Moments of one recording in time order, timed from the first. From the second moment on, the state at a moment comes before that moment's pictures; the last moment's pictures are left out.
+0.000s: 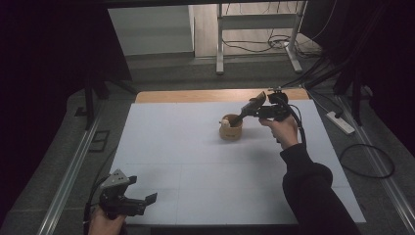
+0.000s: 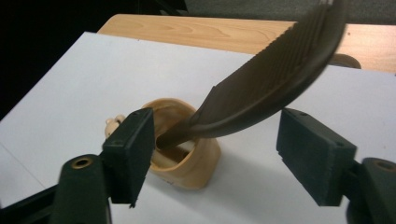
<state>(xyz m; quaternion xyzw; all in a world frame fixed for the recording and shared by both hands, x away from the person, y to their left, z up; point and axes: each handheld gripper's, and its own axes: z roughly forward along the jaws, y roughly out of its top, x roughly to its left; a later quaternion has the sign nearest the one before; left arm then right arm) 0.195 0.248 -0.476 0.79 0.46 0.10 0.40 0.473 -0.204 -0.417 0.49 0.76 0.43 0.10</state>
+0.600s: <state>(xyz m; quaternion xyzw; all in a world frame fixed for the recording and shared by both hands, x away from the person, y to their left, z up) 0.195 0.248 -0.476 0.79 0.46 0.10 0.40 0.456 -0.196 -0.411 0.45 0.78 0.41 0.12</state>
